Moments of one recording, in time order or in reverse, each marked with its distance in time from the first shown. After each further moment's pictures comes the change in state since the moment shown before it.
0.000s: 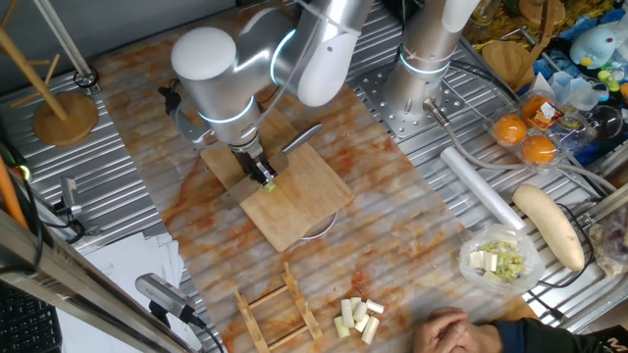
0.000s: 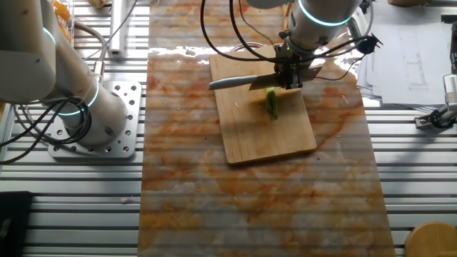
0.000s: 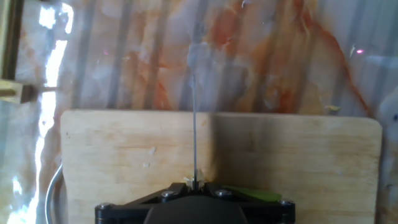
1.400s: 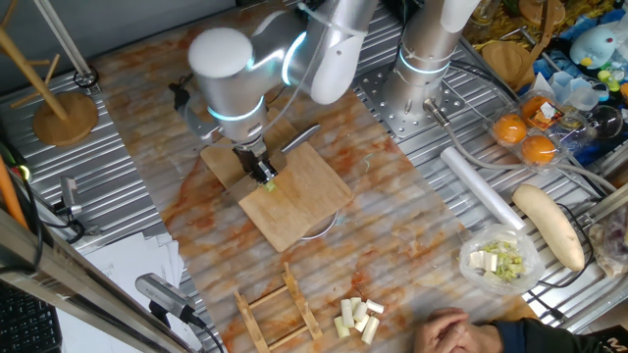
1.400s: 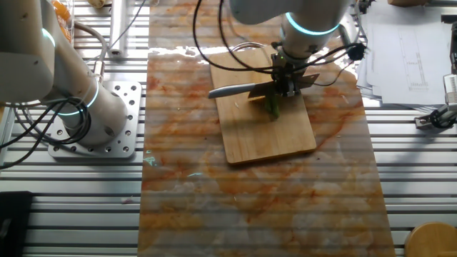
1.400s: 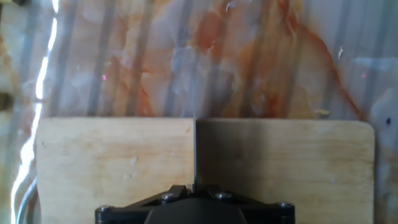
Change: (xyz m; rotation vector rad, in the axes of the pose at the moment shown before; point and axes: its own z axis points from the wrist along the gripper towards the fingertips) arm -0.009 -0.010 0.021 0.004 -0.113 0.015
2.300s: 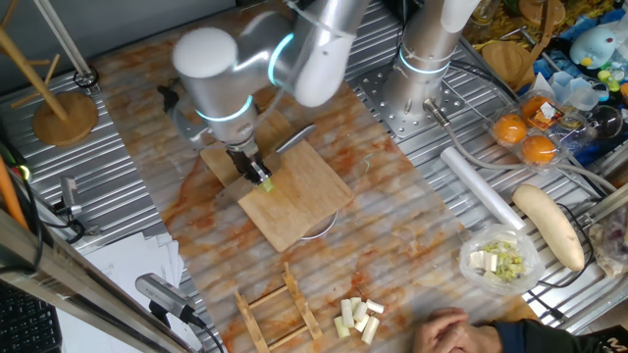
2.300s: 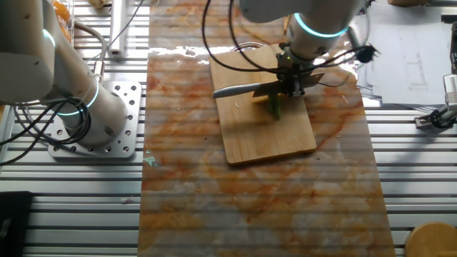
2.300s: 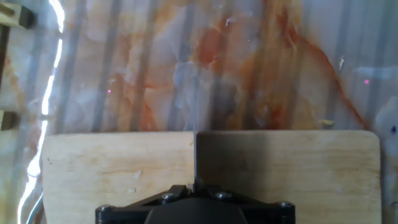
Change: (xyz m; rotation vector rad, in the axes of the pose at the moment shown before) arm 0.003 -0.002 -0.021 -0.022 0.103 -0.028
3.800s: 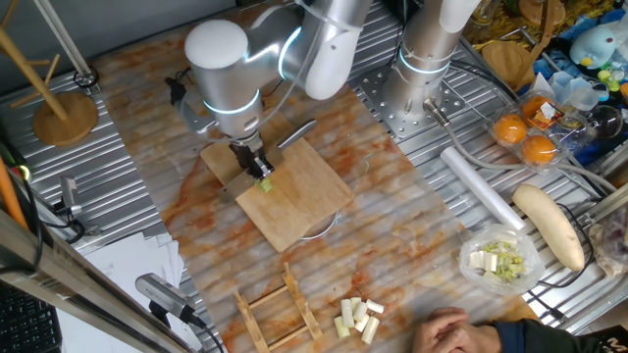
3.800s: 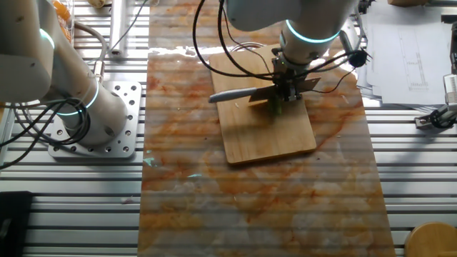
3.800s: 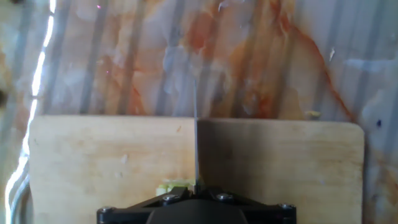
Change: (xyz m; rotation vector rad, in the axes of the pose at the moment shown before) arm -0.013 -0.003 0.017 0.045 -0.074 0.017
